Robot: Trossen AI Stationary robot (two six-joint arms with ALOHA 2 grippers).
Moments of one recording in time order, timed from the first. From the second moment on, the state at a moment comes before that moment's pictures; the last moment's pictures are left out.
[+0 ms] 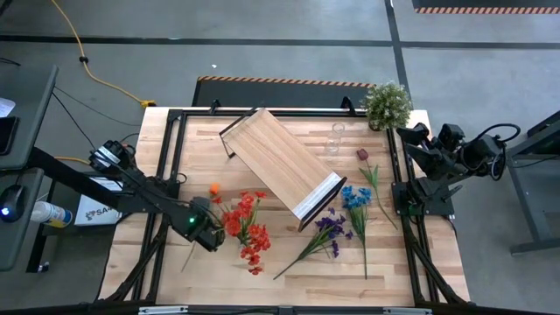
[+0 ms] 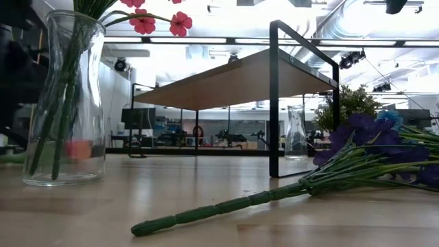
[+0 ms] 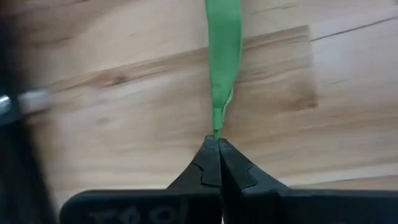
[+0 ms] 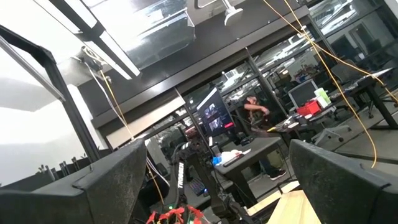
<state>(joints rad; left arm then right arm) -0.65 1.51 0.77 -0.96 -0.11 -2.01 0.35 0.13 0.56 0.05 0.55 0.31</state>
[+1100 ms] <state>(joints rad) -0.94 1.51 1.22 -1.57 -0.28 -2.40 0.35 0.13 0.56 0.05 0.54 0.31</state>
